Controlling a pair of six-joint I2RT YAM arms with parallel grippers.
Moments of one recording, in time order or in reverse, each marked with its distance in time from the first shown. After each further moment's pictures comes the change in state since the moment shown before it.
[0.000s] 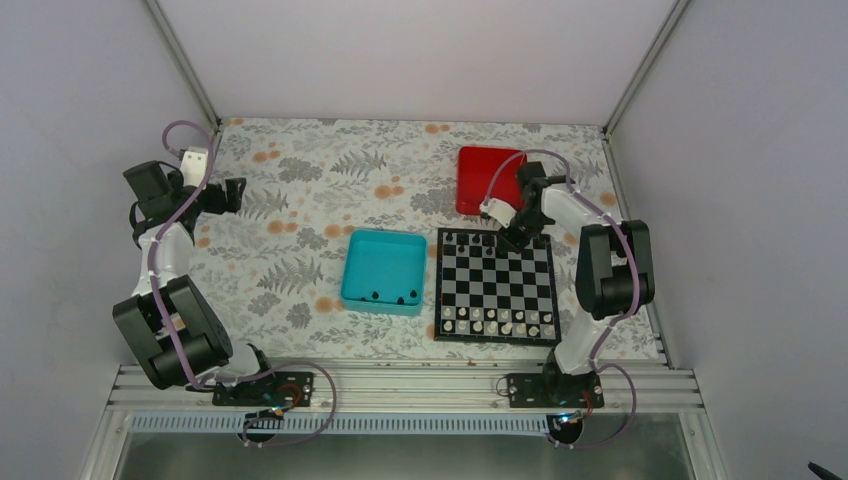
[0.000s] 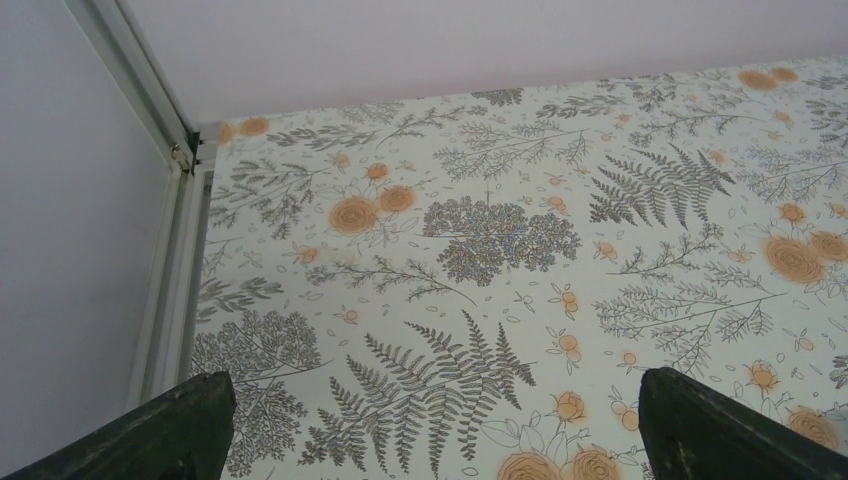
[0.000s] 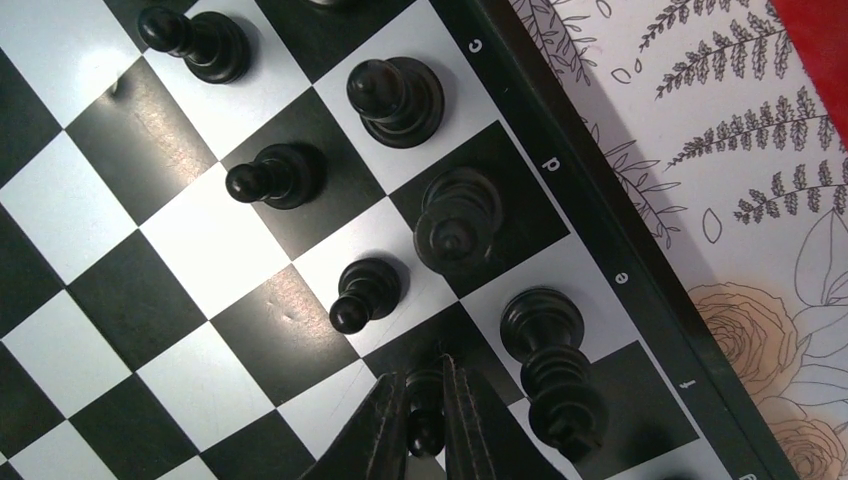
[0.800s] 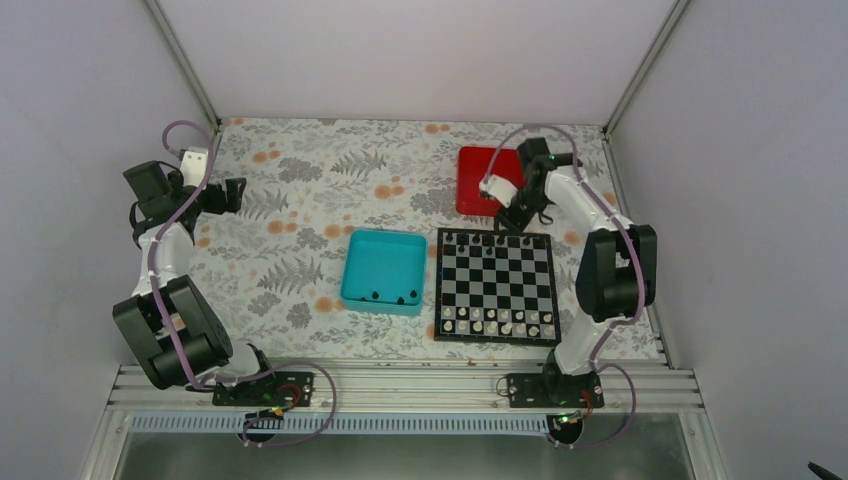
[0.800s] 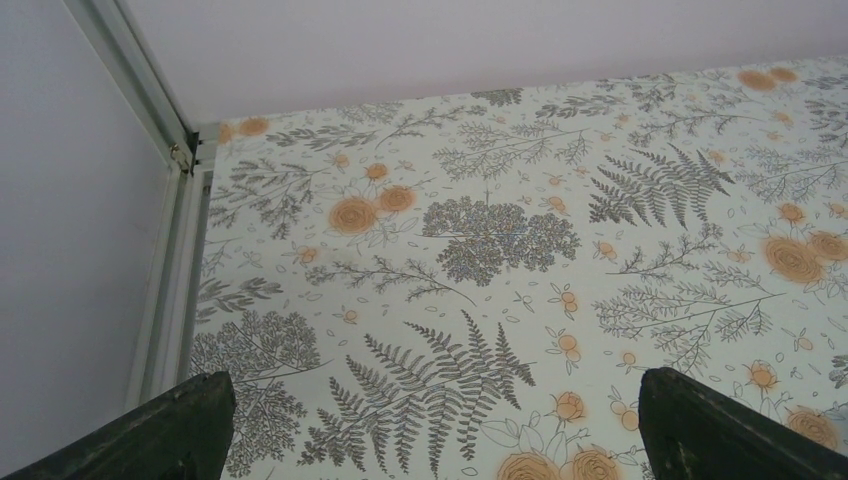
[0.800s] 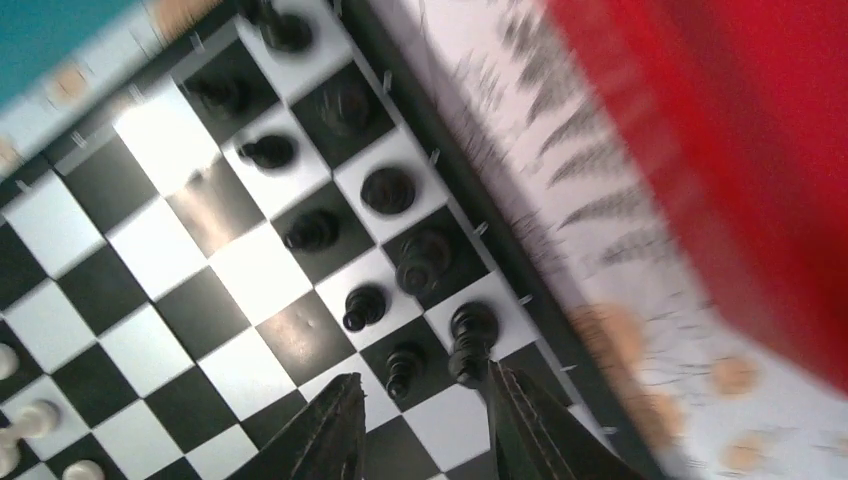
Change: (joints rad) left arm 0.000 0.000 0.000 0.000 0.000 0.000; right arm 0.013 0.002 0.140 -0.116 -0.006 -0.005
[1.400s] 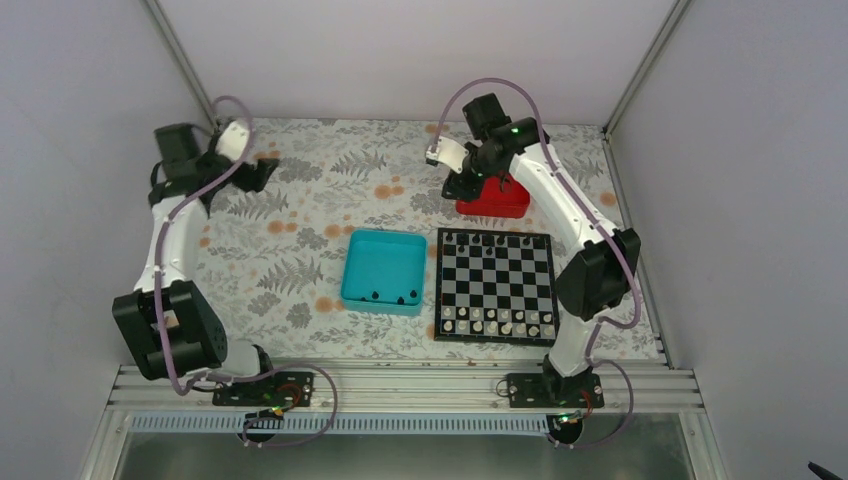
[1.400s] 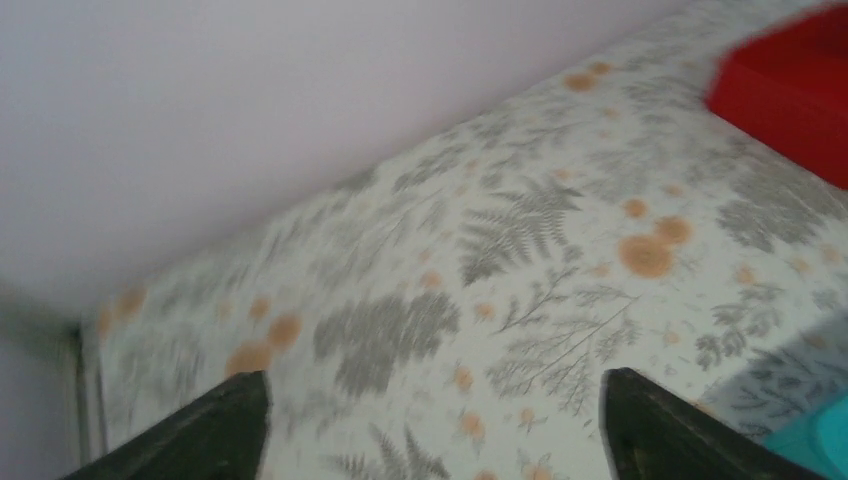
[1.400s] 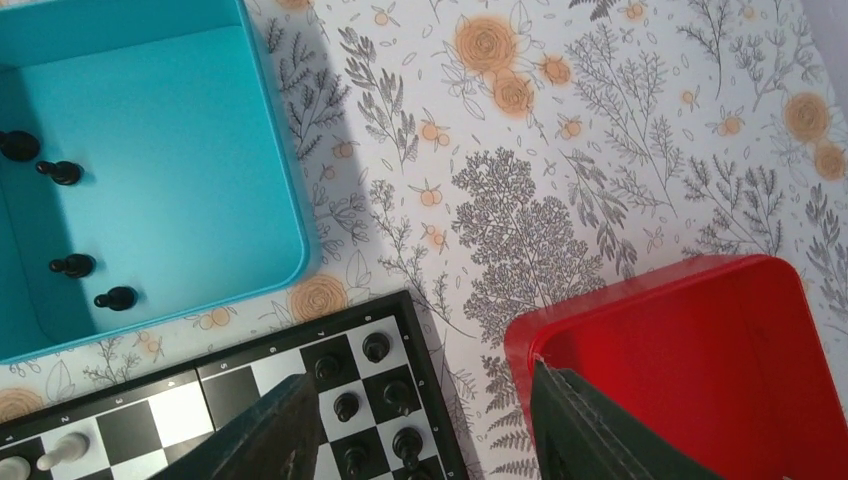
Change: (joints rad) left arm -0.171 0.012 0.179 -0.176 0.039 0.159; right arm 0.290 0.050 0.531 -0.131 -0.004 0.021
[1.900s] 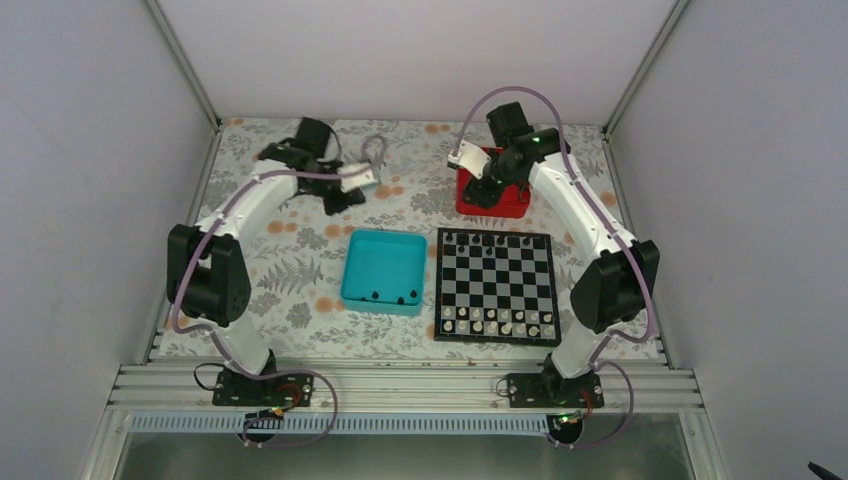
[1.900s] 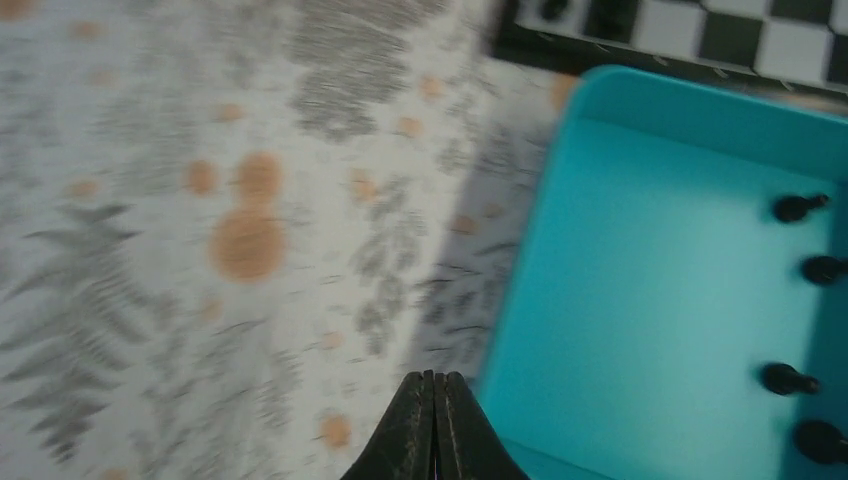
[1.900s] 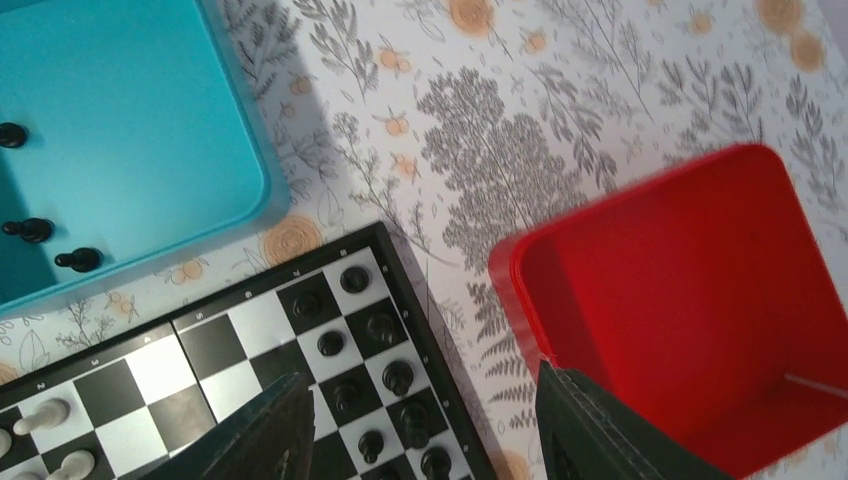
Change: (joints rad) left arm -0.577 0.325 0.365 -0.527 -0.148 0.431; right arm -0.074 -0.097 -0.158 0.053 0.020 0.019
